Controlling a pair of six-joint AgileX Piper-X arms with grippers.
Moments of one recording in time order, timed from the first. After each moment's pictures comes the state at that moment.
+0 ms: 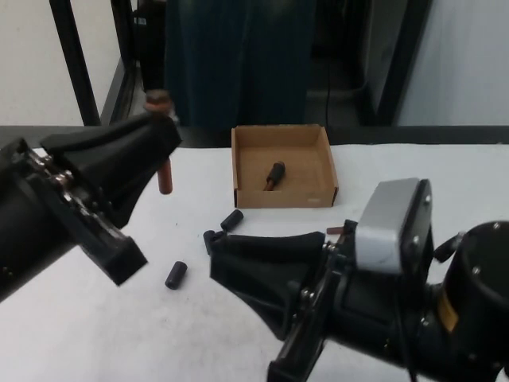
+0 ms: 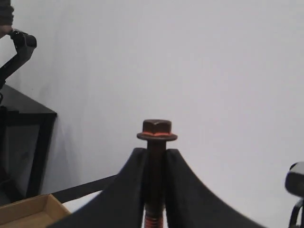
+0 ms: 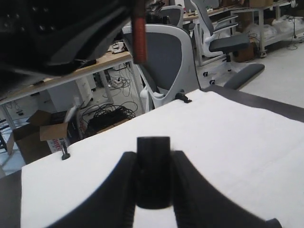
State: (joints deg) left arm -28.0 43.8 -17.5 -37.1 20.1 -17.7; right arm 54.3 71.8 -25.1 -40.5 -7.2 10.8
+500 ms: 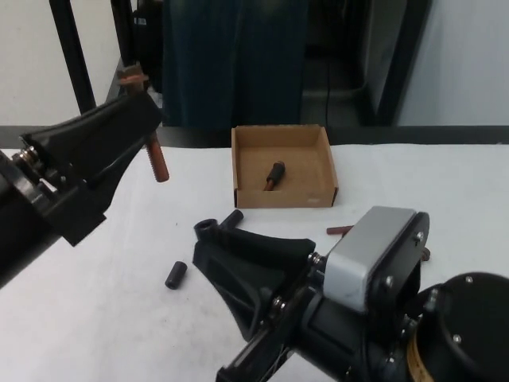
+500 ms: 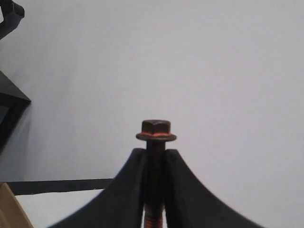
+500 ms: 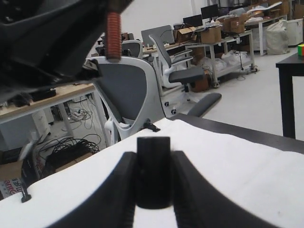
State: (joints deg) left arm -28.0 42.6 -16.9 -38.2 17.4 -33.9; right arm 62.1 76.3 -25.0 -50.5 10.9 8.8
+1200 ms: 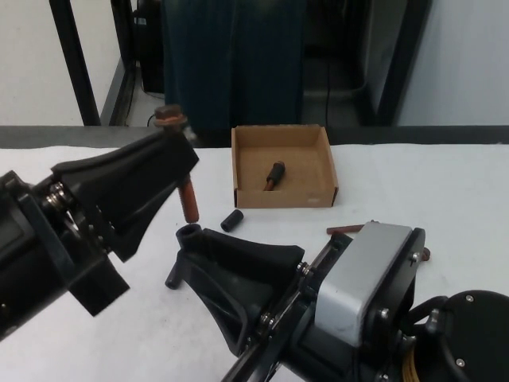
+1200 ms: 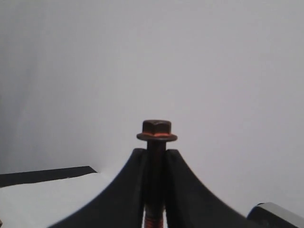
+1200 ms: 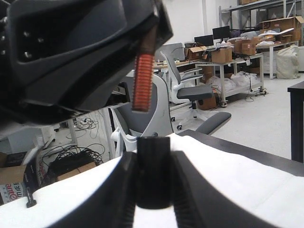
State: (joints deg) left arm -34.2 42.6 -14.6 -41.1 19.2 -29.9; right arm 64.2 77.9 -25.0 -55.3 11.4 5.0
